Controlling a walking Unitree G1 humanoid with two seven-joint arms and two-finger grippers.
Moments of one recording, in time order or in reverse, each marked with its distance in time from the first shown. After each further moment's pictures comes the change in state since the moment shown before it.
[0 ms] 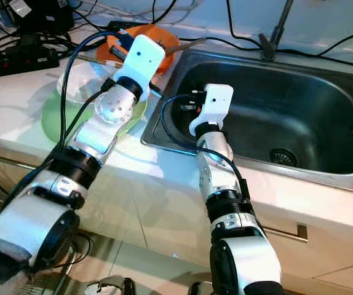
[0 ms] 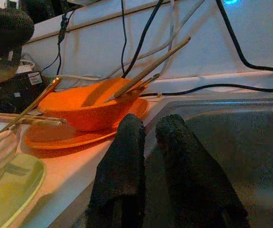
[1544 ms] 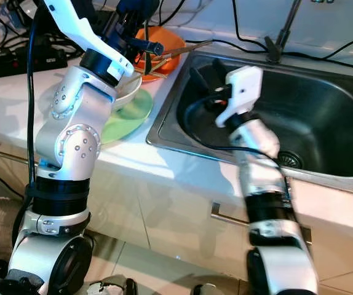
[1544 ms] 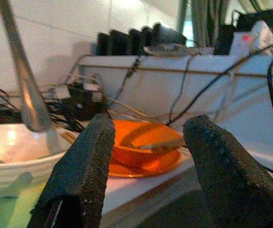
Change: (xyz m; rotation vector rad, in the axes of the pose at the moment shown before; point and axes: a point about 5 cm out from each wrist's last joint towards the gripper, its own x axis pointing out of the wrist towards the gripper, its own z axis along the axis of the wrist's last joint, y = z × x) left arm -0.045 0.024 0.087 -0.759 -0.452 -0.137; right arm -0.013 -0.040 0.058 -0.181 -0.127 0.359
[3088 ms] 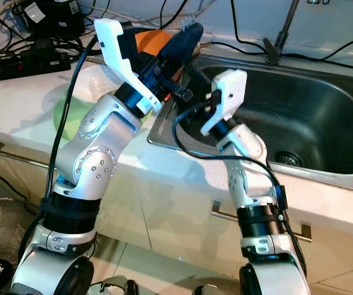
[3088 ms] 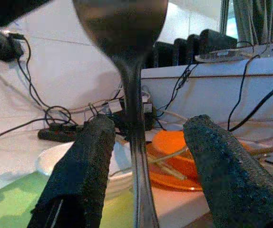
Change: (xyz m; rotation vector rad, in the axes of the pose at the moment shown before) left arm -0.014 -0.029 -0.041 -0.134 0.170 -0.161; right arm 0.006 0.036 0.008 0.159 -0.022 0.130
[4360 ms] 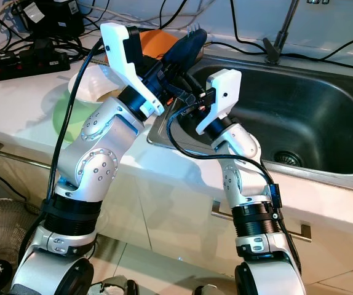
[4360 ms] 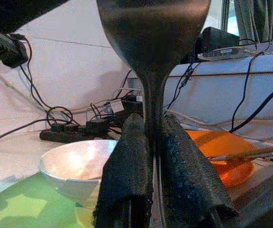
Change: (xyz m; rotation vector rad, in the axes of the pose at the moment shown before) left arm -0.001 -0.002 -0.005 -0.002 0.023 -0.003; right arm 0.003 0.006 -0.005 0.015 0.002 0.000
